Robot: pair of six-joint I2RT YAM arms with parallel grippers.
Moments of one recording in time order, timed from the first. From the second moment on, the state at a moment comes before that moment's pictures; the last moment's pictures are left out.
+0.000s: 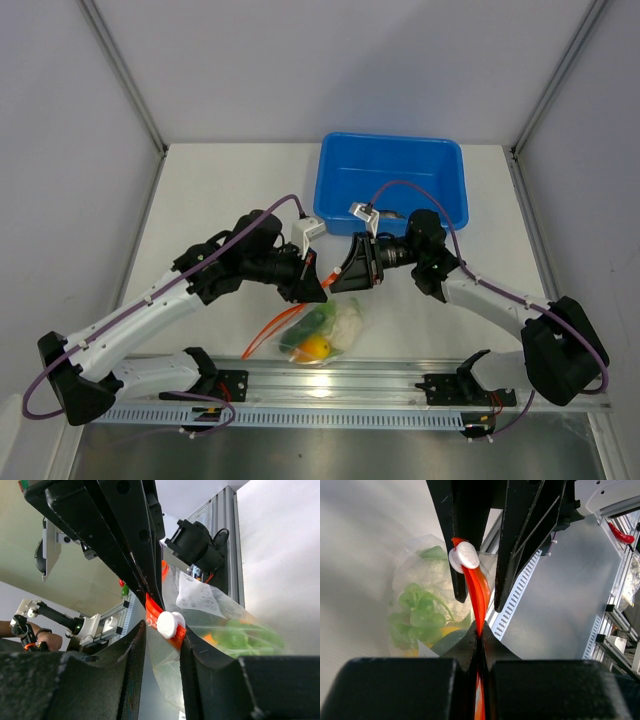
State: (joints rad) left arm -0.83 1.08 1.09 -0.68 0.49 -0.34; right arm 0.62 1.32 0.73 0.60 -1.20 0.84
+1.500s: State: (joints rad) left arm -0.72 1.25 1.18 -0.60 0.72 -0.47; right arm 0.65 1.24 0.72 0.32 -1.12 0.67
